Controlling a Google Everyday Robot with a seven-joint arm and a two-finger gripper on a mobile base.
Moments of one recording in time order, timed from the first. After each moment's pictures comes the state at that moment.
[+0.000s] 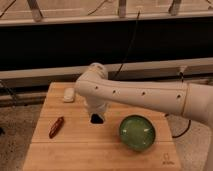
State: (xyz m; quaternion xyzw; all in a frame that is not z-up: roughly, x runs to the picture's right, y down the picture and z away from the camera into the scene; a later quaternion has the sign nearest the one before) arm -0.029 0.128 0.682 -0.26 -0.19 -0.57 0.75
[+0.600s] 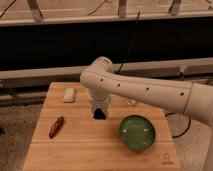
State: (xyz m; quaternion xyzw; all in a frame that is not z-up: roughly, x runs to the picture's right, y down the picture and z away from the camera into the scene) arm -0.011 0.109 0.689 -0.27 -0.20 -0.56 0.75
